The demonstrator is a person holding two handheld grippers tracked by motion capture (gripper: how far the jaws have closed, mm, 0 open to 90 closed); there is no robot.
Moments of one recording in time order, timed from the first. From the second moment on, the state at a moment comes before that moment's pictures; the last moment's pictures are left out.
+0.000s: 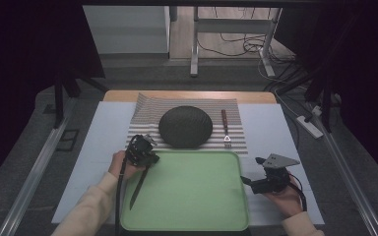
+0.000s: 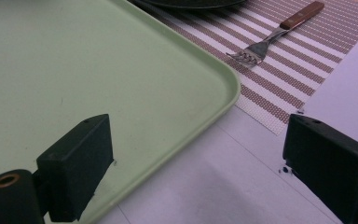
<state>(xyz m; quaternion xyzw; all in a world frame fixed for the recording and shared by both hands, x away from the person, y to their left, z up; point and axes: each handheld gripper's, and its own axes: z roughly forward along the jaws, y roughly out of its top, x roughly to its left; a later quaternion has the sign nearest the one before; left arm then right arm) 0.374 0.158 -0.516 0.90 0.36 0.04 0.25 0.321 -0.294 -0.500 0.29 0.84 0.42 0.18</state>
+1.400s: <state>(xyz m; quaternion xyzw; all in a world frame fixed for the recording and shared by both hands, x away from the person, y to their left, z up) 0.310 0.221 -0.500 0.81 0.43 0.13 0.38 0.320 -0.298 -0.499 0.29 0.84 0.42 0.18</state>
